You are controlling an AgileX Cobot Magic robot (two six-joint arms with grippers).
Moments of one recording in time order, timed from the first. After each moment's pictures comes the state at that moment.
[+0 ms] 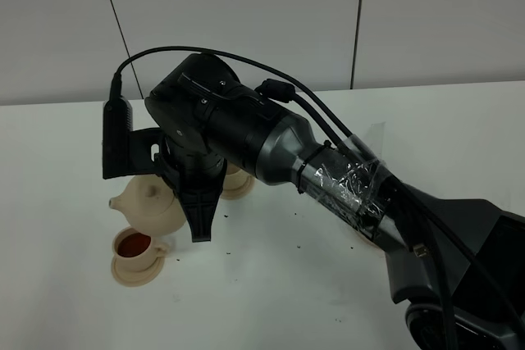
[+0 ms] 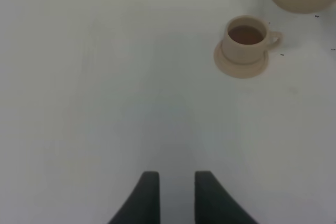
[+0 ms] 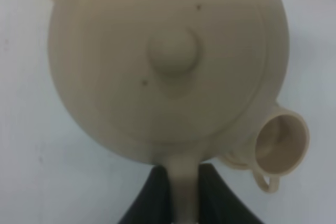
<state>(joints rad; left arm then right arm) 0.05 0.10 -0.50 0.05 1.04 0.04 0.91 2.43 -2.42 -0.13 1.23 -0.83</state>
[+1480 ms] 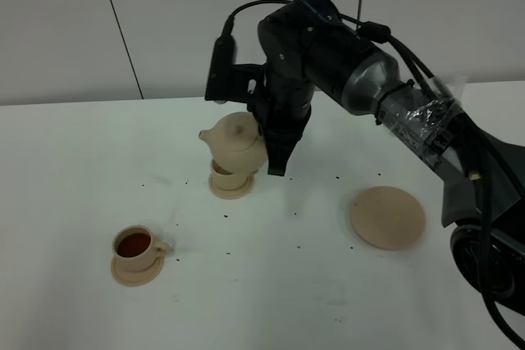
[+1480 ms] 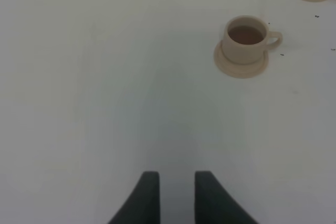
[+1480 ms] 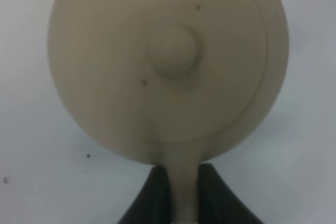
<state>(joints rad) 0.05 0.10 -0.50 0.05 1.04 0.04 0.65 2.43 -2.42 -0.07 1.23 -0.86</state>
